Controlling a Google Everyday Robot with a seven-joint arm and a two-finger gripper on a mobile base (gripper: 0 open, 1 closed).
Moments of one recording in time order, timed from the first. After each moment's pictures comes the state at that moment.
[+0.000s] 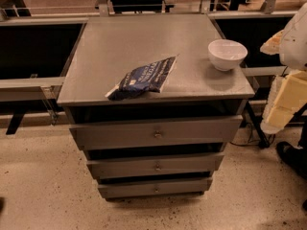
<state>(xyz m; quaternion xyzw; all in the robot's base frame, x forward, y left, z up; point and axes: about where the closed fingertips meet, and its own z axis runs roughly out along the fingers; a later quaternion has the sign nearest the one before) 0.438 -0.216 0.979 -0.60 0.78 -0.04 0.16</state>
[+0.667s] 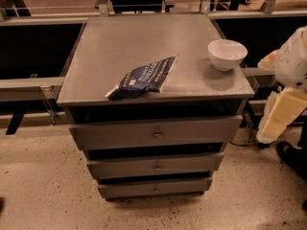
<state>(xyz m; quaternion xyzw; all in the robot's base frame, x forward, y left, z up) 0.447 -0.227 0.941 -0.60 0.78 -0.02 0.16</state>
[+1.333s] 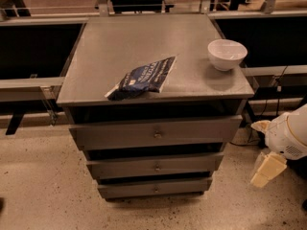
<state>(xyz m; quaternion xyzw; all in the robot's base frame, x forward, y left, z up) 0.433 -0.269 0.755 -0.55 0.81 0.08 0.18</state>
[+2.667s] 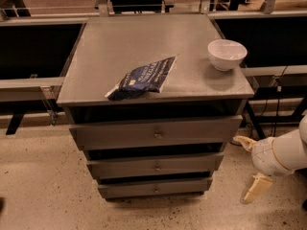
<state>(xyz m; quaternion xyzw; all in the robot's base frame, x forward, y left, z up) 0.440 -0.260 0.673 -0.65 0.72 0.07 0.23</state>
